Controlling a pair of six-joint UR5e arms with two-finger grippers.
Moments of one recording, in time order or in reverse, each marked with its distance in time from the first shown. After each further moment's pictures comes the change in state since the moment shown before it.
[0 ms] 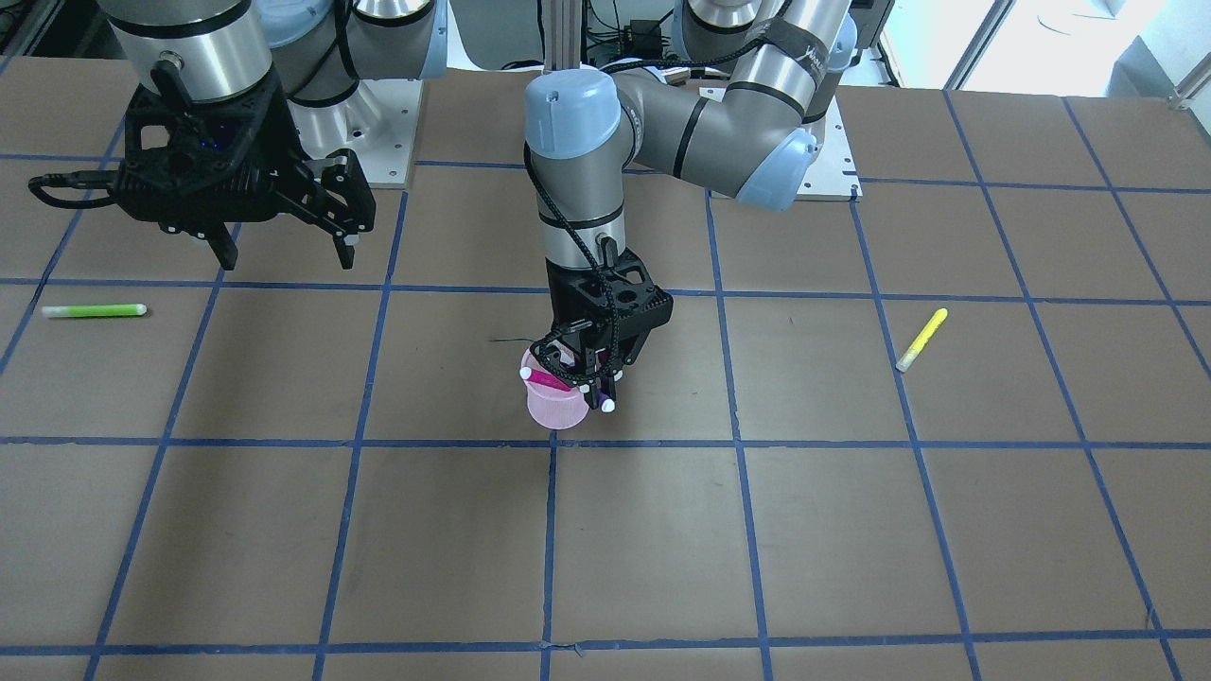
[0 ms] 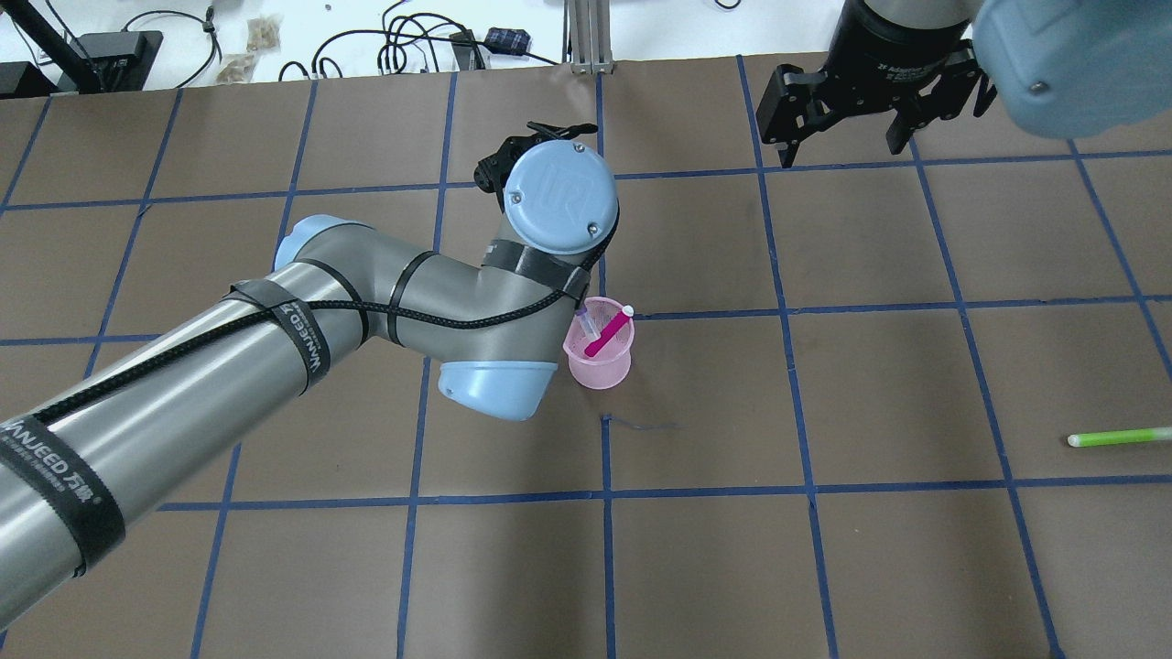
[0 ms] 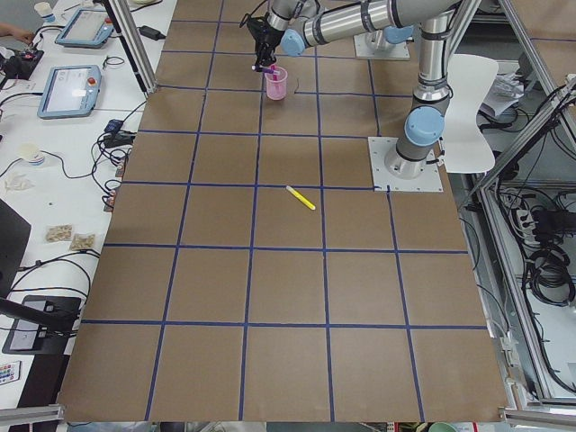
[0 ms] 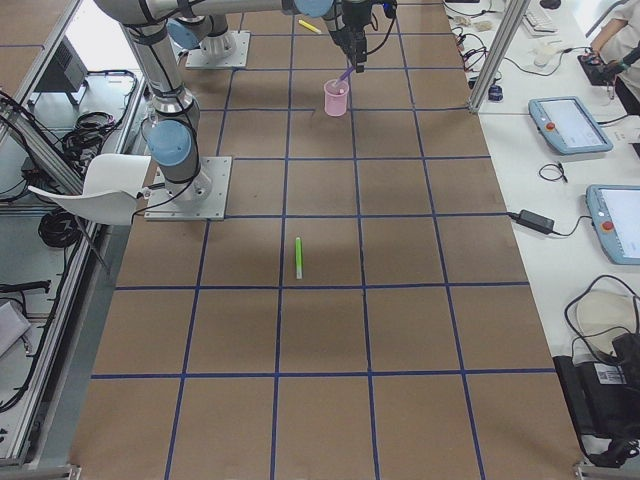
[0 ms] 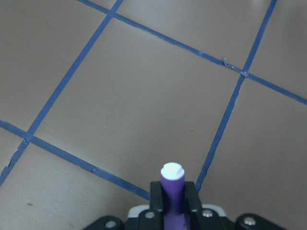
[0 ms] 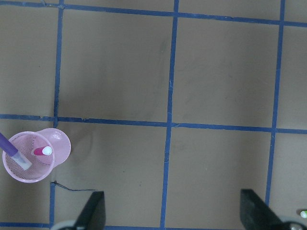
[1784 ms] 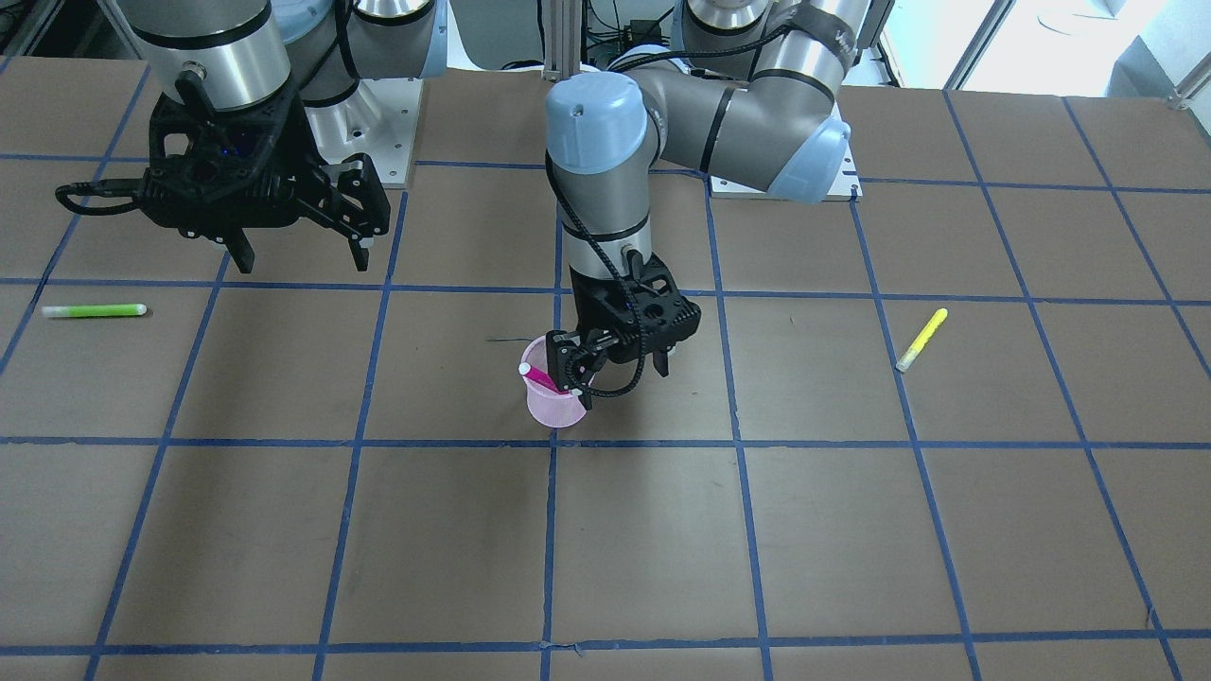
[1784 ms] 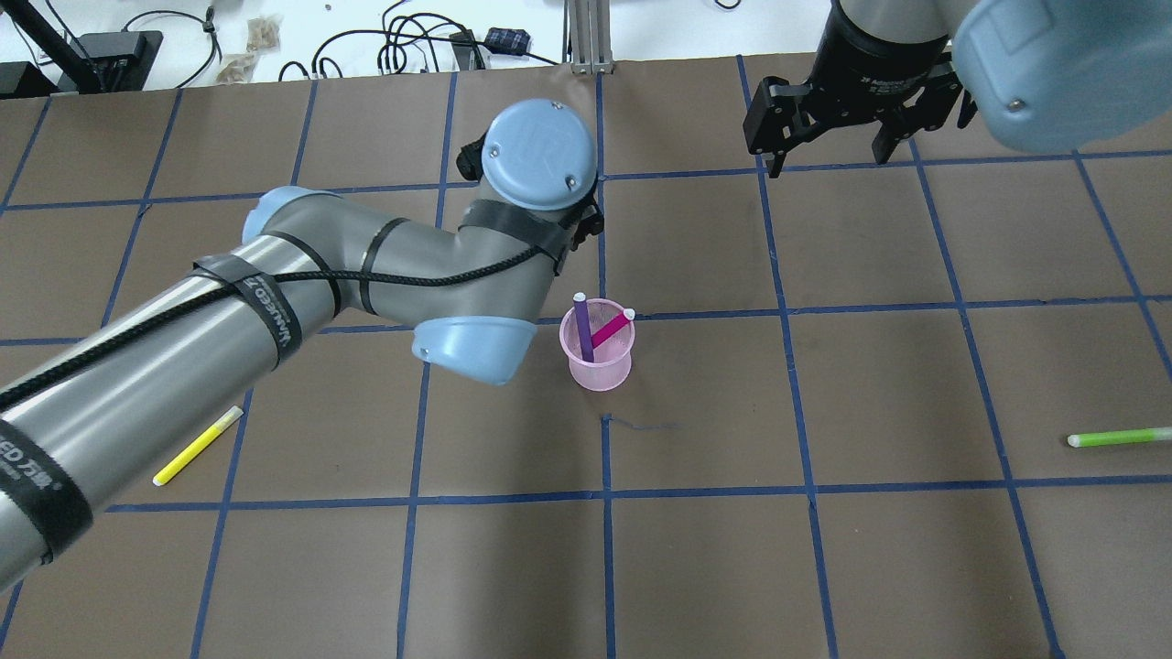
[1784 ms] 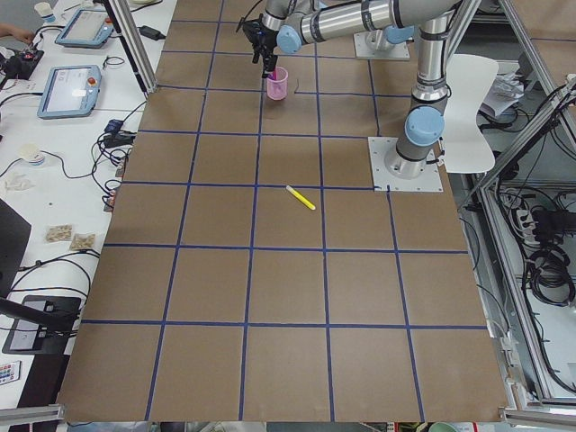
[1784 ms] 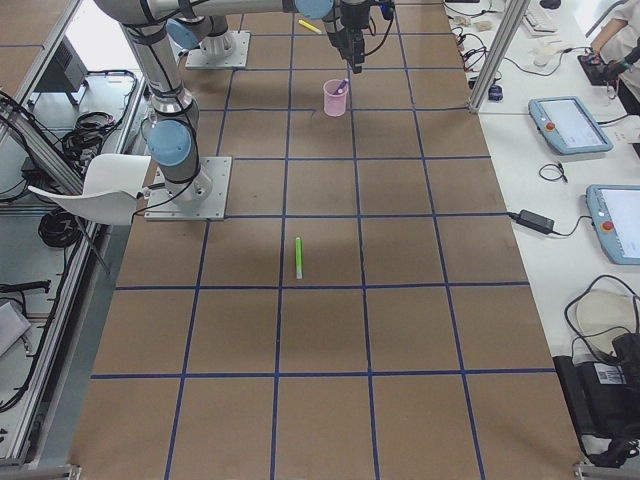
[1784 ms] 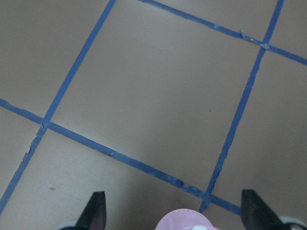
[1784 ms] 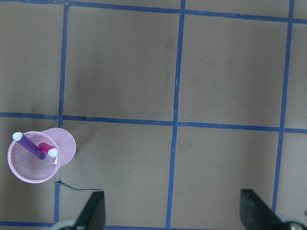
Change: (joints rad) left arm 0.097 0.034 0.091 -0.224 -0.072 0.112; right arm 0.013 0.001 0.013 -0.016 0.007 0.019
